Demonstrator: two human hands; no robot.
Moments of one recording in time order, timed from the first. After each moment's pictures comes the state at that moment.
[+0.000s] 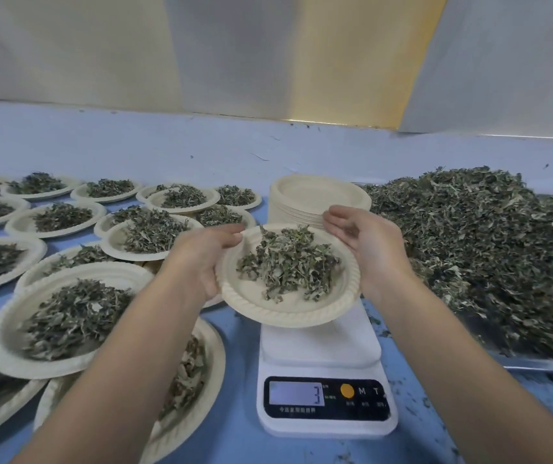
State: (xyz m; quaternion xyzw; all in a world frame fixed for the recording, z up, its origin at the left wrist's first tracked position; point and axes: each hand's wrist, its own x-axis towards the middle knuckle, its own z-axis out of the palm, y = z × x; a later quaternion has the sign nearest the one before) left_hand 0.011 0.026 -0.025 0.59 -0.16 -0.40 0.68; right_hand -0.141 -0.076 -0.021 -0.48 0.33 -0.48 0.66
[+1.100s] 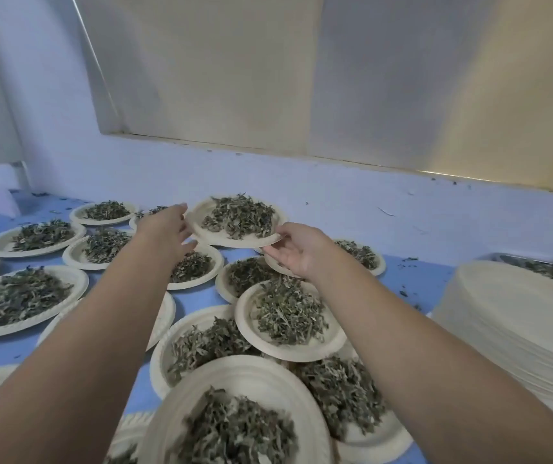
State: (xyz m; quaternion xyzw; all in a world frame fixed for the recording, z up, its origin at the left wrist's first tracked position) left_hand 0.331 0.053 0.008 0.58 0.00 -0.22 0.79; right_hand 0.195 -0.077 0.006 -0.44 0.26 -0.20 0.84
